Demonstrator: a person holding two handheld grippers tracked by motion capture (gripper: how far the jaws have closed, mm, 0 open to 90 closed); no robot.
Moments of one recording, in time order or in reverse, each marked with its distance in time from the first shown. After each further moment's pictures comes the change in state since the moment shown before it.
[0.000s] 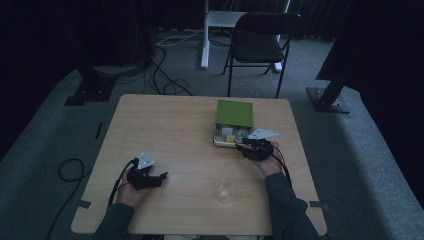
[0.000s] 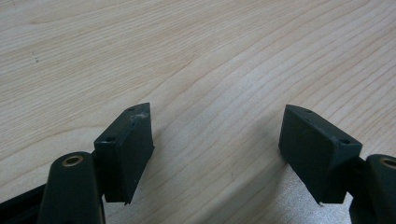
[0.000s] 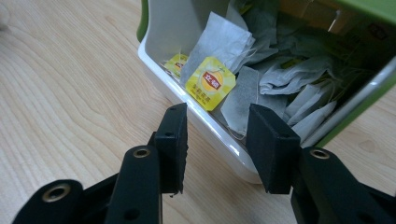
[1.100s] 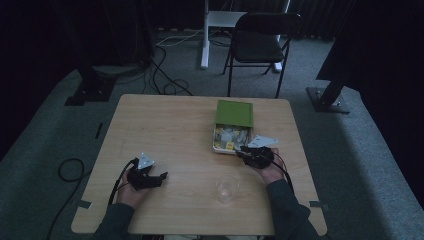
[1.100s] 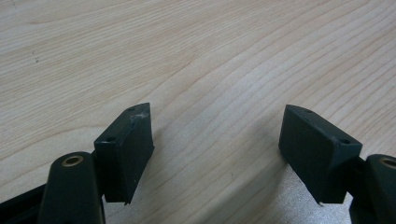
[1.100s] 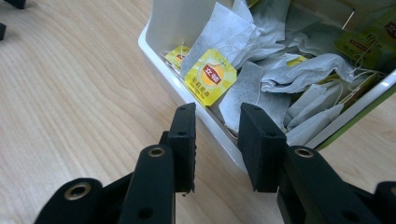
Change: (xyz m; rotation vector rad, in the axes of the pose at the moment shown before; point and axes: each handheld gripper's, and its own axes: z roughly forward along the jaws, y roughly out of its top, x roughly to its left) left arm 0.000 0.000 0.000 0.000 0.000 0.000; right arm 0.017 -0.014 -0.012 0.014 0.039 -0.052
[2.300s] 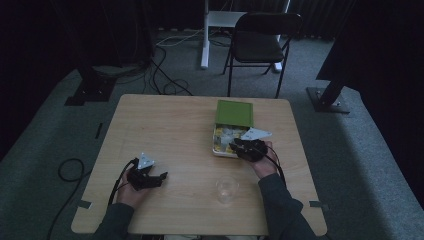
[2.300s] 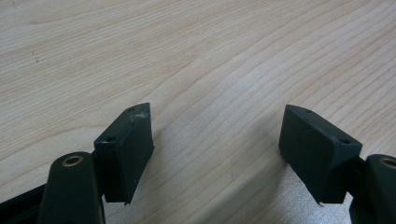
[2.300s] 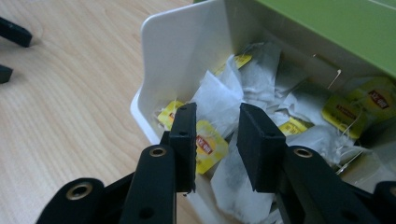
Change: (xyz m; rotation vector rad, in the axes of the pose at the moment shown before) left arm 0.000 0.000 0.000 0.000 0.000 0.000; right arm 0.009 0.035 0.006 -0.037 -0.027 0.009
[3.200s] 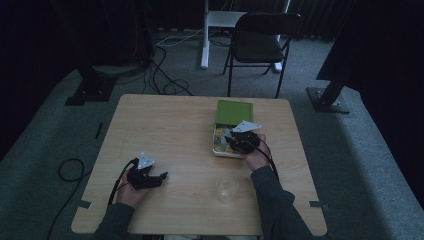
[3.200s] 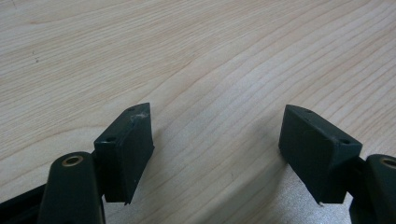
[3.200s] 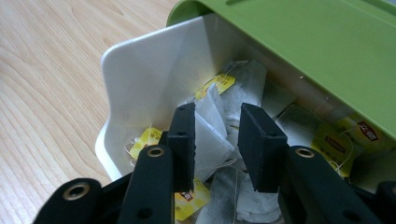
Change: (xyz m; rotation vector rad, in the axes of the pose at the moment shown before) left arm 0.000 0.000 0.000 0.000 0.000 0.000; right arm 0.000 0.023 0.025 0.049 -0.082 -0.023
